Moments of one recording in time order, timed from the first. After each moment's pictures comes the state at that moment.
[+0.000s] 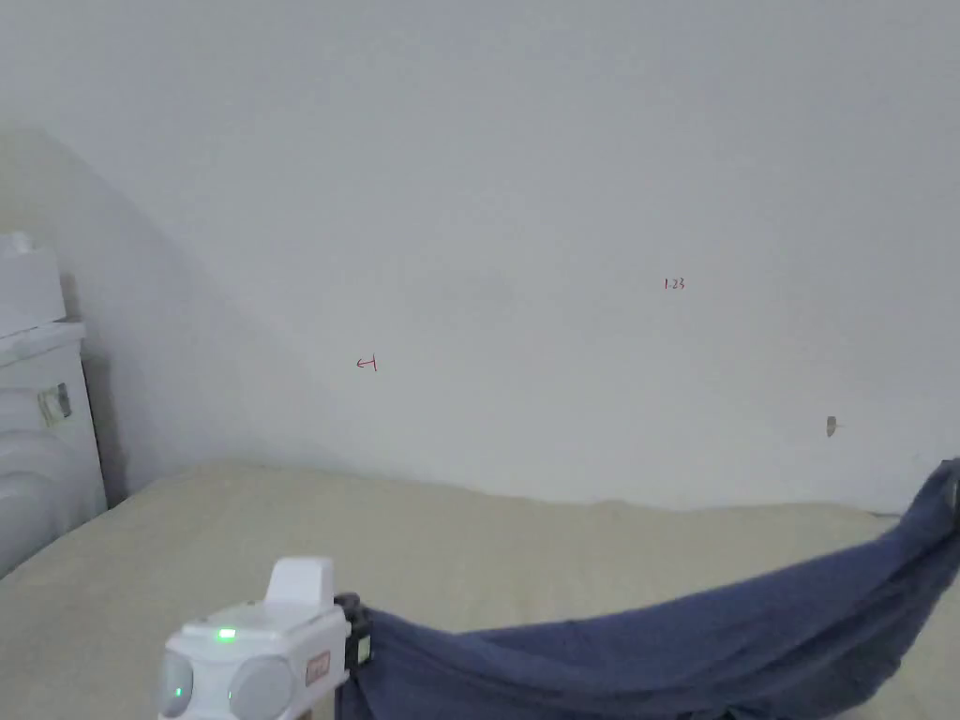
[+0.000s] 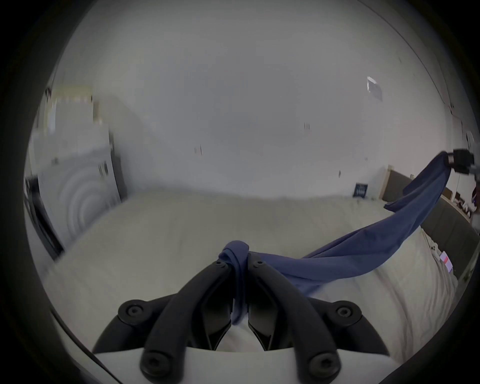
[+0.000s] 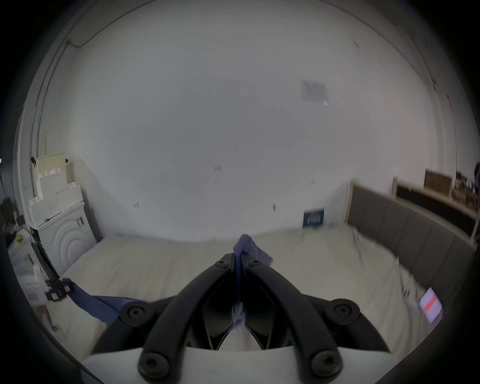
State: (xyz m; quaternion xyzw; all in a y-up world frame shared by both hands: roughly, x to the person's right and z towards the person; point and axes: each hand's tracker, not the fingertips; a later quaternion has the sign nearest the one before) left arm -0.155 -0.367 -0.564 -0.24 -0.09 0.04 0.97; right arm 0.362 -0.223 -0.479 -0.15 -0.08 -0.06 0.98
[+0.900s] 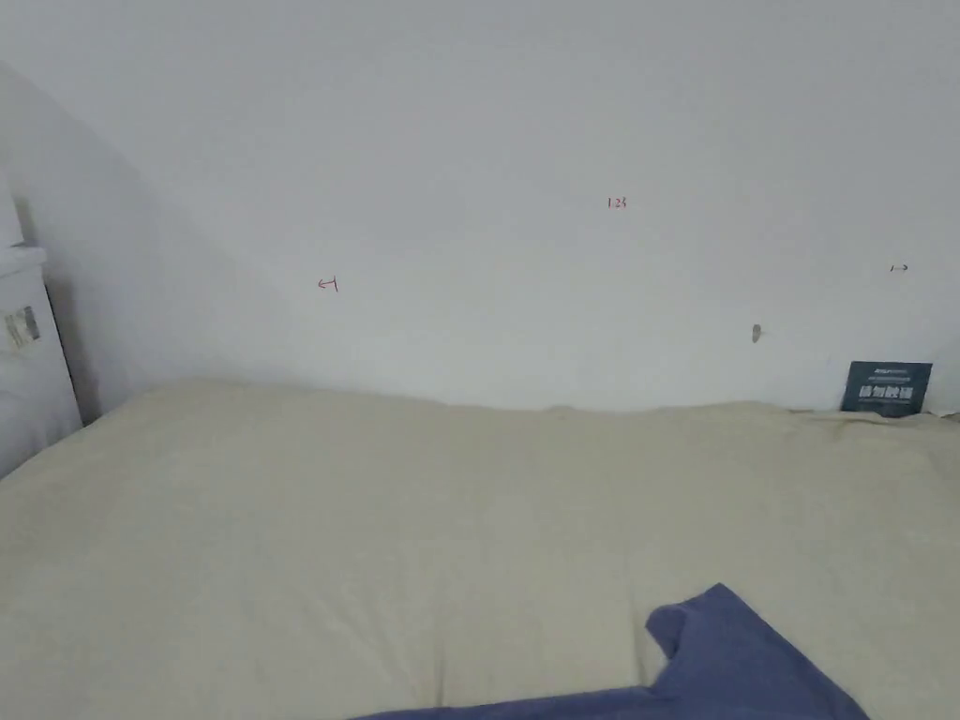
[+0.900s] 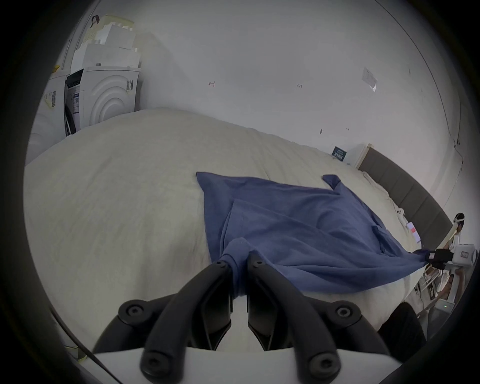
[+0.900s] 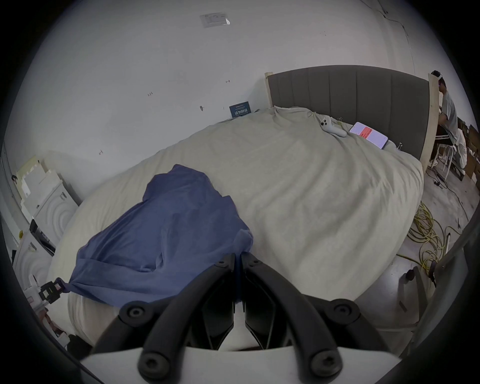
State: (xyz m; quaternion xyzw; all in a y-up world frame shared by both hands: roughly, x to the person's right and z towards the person) left arm -0.176 -0.483 -0.245 -0.32 -0.11 0.11 0.94; right arm 0.414 -0.444 -0.105 -0.31 -0.18 -0.18 0.92
